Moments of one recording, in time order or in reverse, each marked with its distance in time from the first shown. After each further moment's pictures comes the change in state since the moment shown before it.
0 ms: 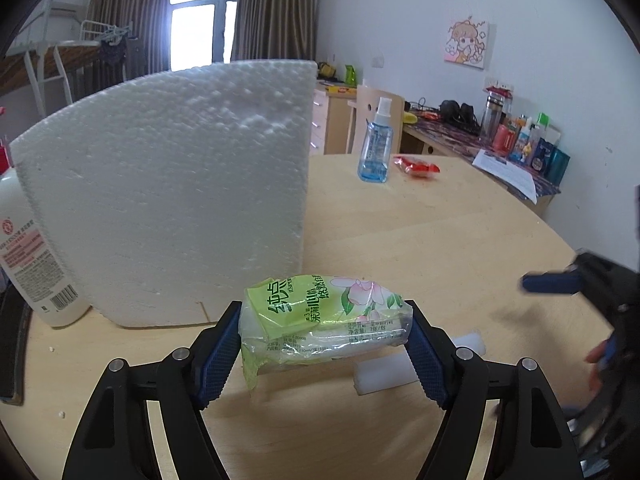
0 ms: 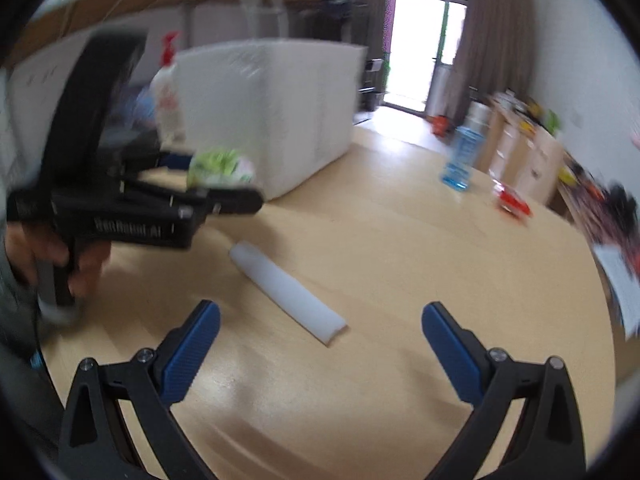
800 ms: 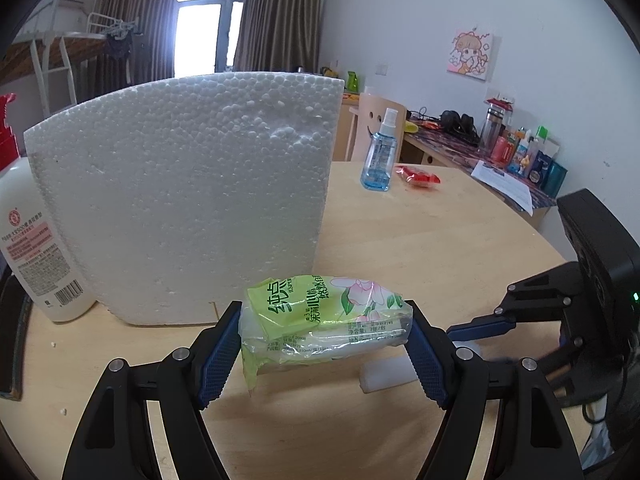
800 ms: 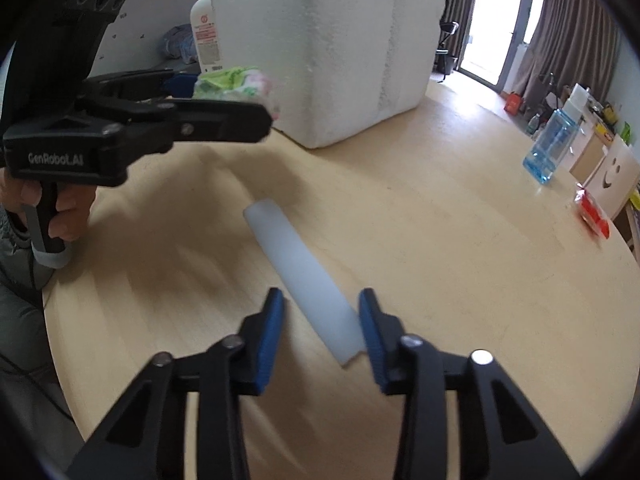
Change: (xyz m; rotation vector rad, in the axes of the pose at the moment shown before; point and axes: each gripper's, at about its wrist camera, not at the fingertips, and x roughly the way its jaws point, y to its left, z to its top) left arm -0.006 0.011 -0.001 -0.039 -0.016 -0.024; right arm 0.053 -0.019 0.007 -0.126 0.186 0.199
